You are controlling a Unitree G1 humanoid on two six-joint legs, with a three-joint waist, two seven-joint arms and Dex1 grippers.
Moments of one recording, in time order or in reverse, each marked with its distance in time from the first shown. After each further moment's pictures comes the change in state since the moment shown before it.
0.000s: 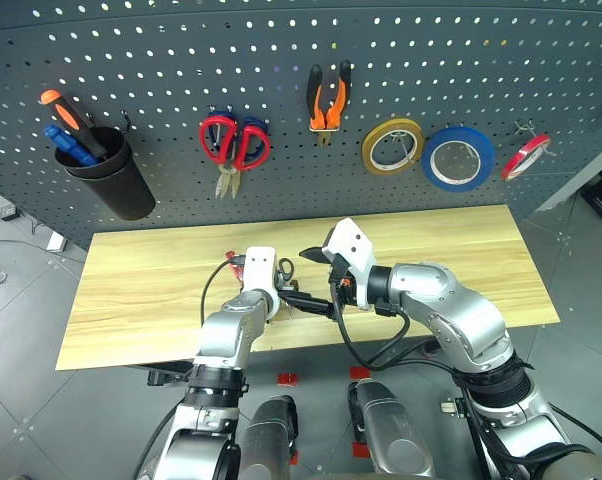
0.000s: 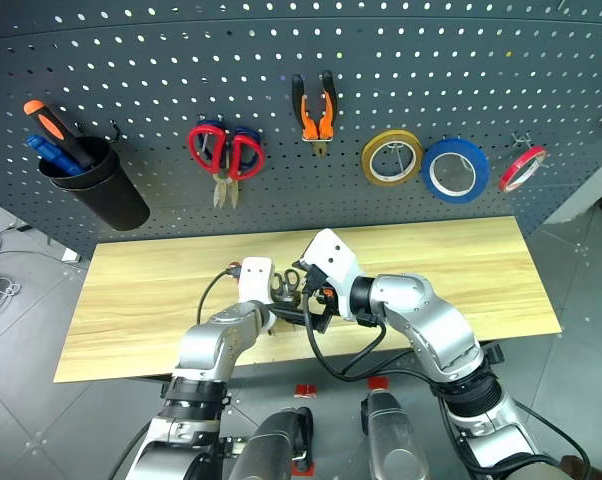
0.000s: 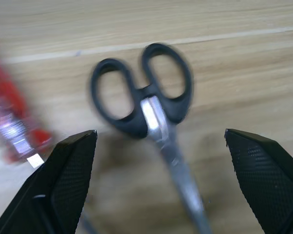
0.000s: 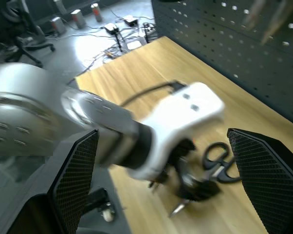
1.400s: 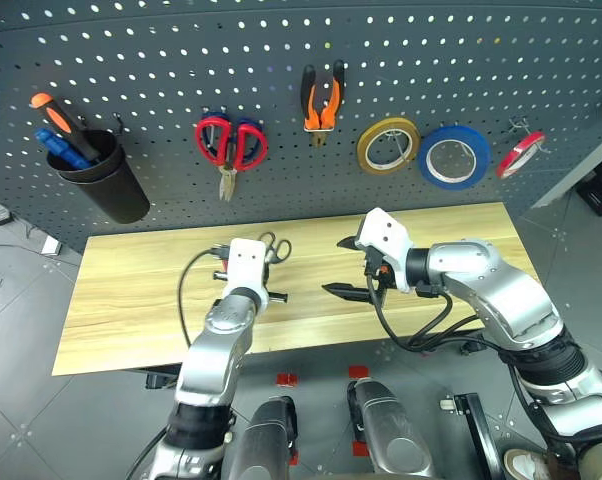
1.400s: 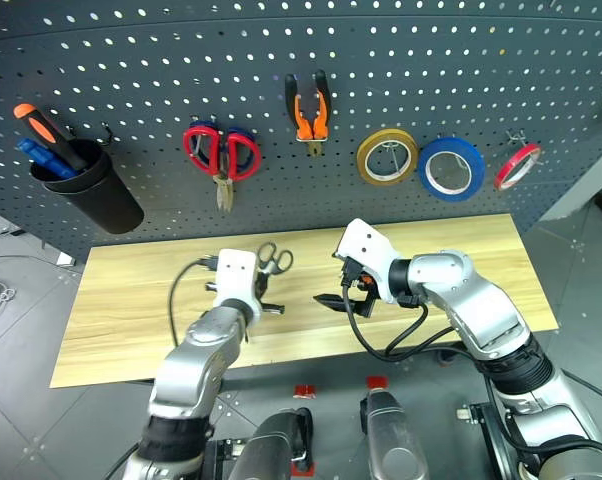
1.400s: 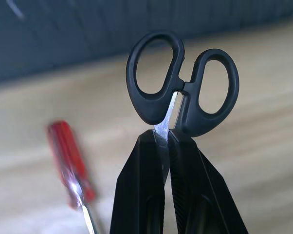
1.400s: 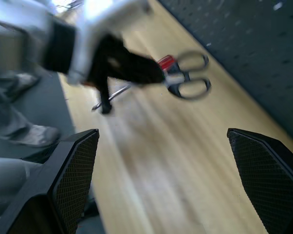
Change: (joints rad) left arm 0.323 0.076 -0.064 -0.558 0.123 -0.163 0.022; right arm -0.088 -0.305 -0.004 0.034 -0.016 -0.105 0.106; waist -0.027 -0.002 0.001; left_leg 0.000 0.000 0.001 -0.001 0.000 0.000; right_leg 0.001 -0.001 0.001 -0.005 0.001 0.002
